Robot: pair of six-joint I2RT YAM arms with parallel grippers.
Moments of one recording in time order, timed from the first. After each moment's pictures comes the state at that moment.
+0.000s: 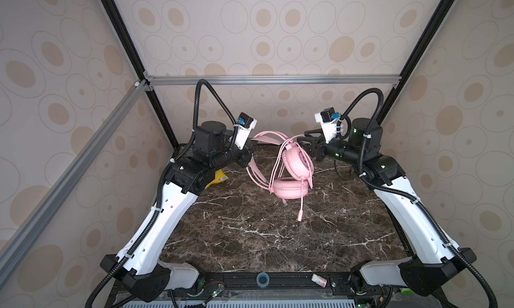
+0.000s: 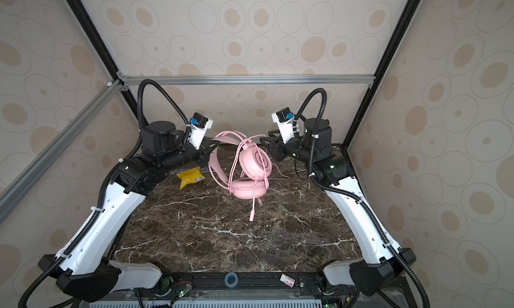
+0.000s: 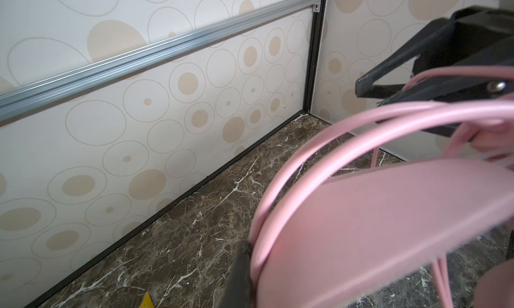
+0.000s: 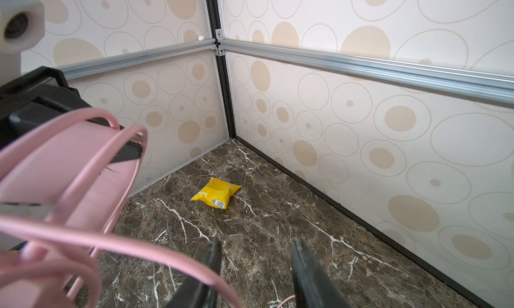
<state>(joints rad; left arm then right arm) -0.52 1.34 1.73 -0.68 0.17 0.13 0.40 1.35 1.59 -0.42 -0.43 -0.01</state>
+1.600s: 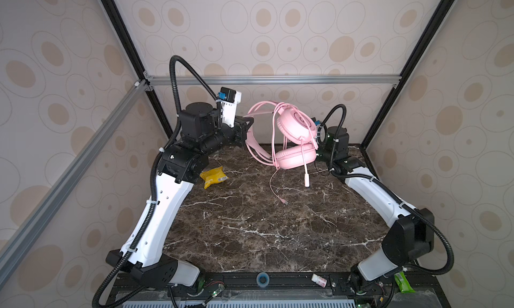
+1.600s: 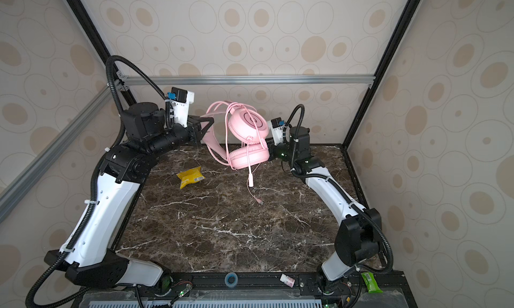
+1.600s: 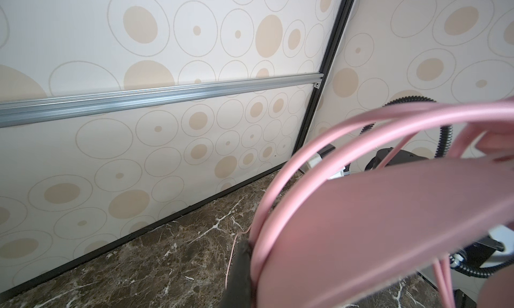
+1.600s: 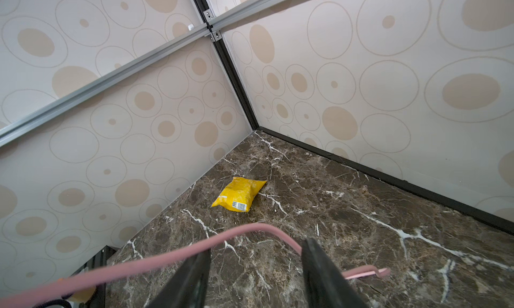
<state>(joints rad) -0.44 1.43 1.94 -0.66 0.24 -0.13 0.35 1.58 1.41 -0.03 -0.61 0.24</state>
